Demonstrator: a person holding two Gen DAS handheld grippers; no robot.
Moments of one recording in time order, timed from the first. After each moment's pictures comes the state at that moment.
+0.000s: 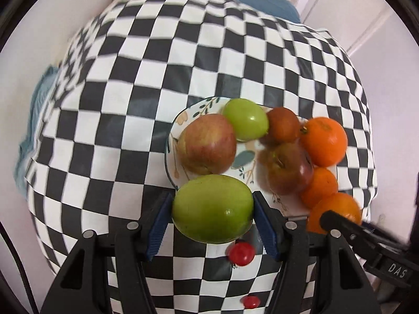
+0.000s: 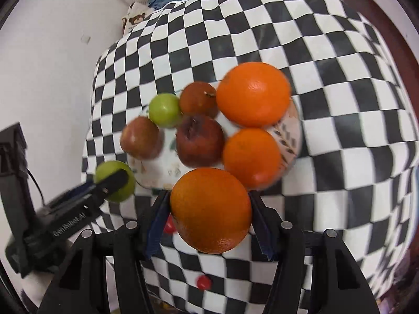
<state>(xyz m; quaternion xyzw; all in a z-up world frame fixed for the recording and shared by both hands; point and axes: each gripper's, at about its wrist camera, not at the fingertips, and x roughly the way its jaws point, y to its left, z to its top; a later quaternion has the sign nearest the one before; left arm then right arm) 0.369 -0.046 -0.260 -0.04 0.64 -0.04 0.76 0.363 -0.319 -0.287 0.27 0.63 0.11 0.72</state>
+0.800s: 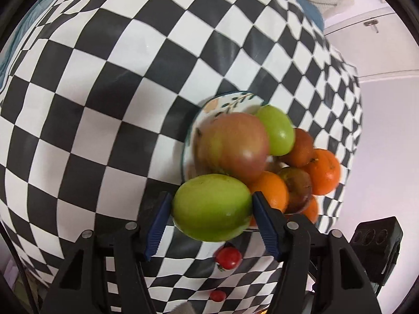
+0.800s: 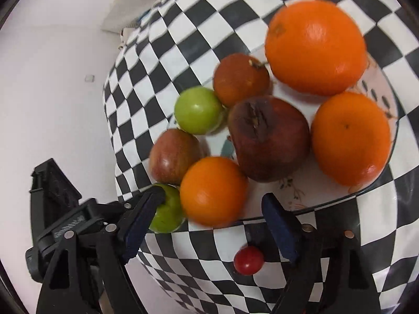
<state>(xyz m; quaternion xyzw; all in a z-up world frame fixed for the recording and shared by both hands) 0.402 0.013 -0.287 -0.22 0.70 -0.05 0.68 0.381 -0.244 -0.331 0.41 0.58 0.11 0.69</state>
